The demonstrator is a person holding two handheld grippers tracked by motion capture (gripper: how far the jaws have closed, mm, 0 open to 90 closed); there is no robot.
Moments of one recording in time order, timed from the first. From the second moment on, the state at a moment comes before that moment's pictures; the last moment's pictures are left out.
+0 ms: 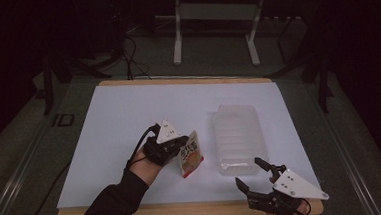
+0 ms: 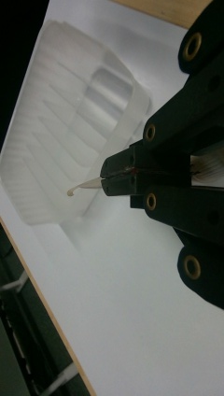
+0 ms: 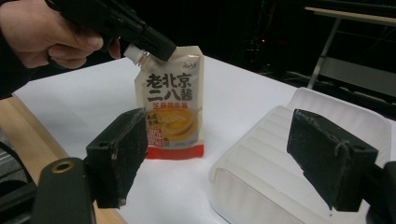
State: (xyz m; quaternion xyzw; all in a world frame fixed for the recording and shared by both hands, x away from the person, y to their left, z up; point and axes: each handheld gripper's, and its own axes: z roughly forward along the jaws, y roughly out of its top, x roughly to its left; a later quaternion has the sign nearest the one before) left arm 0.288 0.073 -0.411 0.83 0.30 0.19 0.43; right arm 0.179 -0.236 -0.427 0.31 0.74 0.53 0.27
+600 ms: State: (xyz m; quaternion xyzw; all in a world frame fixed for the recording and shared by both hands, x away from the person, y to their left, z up) left arm 0.292 0.085 -0.382 0.84 0.24 0.16 0.47; right arm 0.194 -0.247 -0.425 0.32 0.77 0.51 0.23
